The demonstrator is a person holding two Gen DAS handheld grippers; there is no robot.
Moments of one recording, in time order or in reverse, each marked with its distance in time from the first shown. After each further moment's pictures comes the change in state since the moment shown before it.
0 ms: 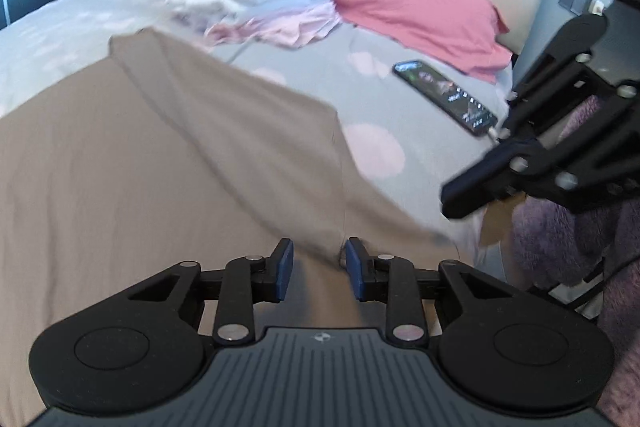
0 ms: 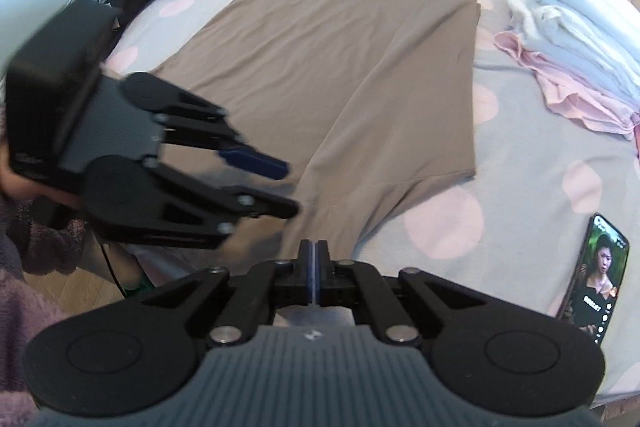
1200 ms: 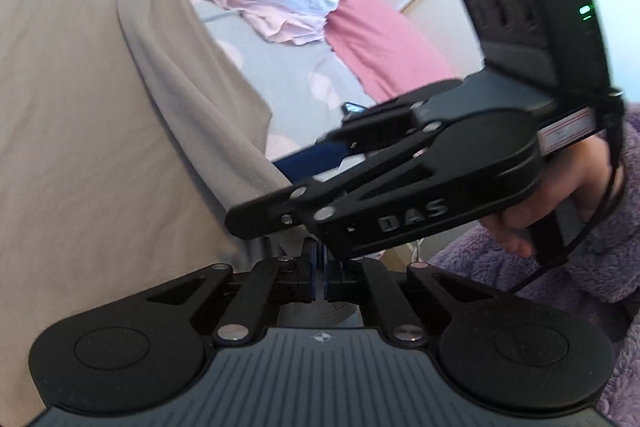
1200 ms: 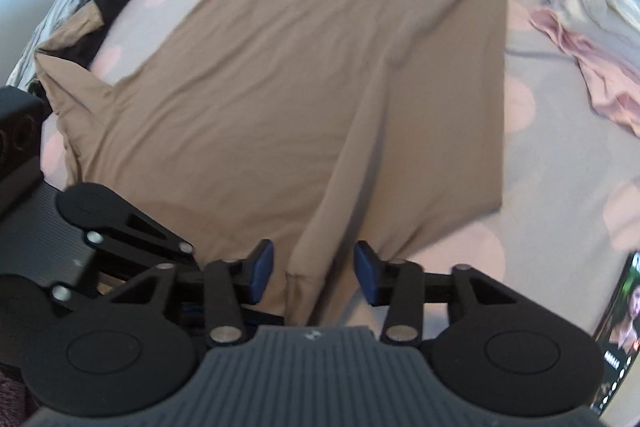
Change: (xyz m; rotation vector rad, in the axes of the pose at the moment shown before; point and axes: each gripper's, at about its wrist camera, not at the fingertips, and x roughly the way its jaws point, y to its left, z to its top) left arm 0.001 0.006 -0.005 -0.475 -0.061 -0.313; right arm 0.042 -0.028 0.043 0.033 0.141 0.113
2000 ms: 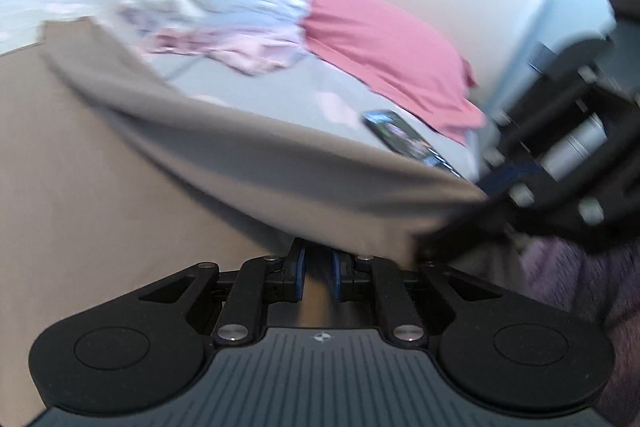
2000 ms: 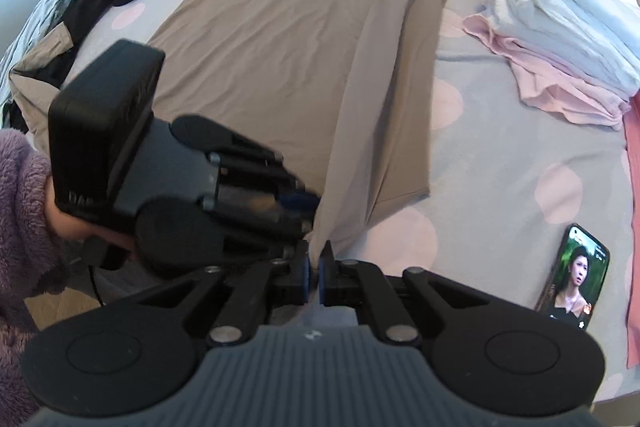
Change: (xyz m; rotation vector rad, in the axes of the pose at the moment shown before) left arm 0.067 0.011 0.039 0.376 0.024 0.011; right arm -0.043 -0.009 -0.011 0.050 -0.050 -0.134
